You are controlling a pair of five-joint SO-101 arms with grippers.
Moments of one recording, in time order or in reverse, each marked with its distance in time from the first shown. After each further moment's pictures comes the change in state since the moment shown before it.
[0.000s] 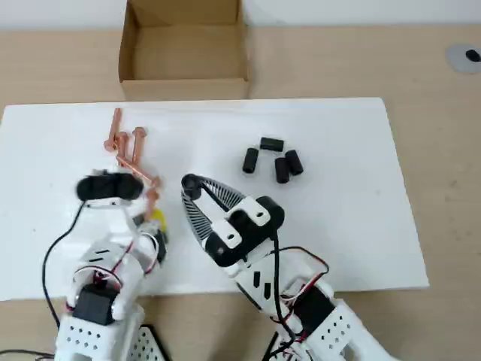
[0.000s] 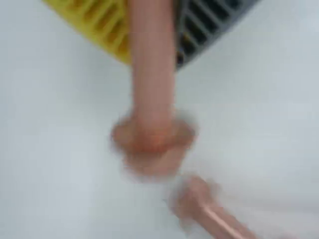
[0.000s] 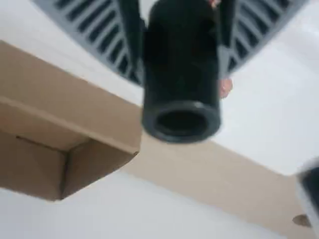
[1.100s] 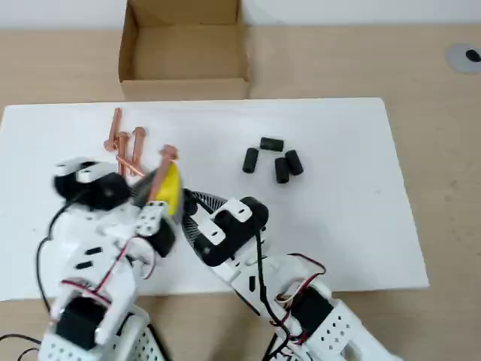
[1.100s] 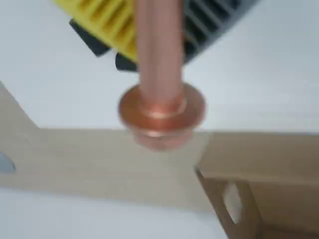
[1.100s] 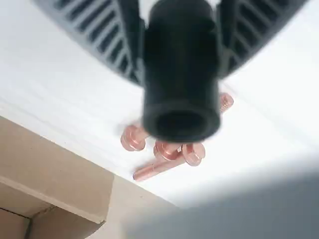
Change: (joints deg) left arm 8.4 0.0 -16.3 -19.3 0.7; right arm -2.7 0.0 0.0 8.7 -1.0
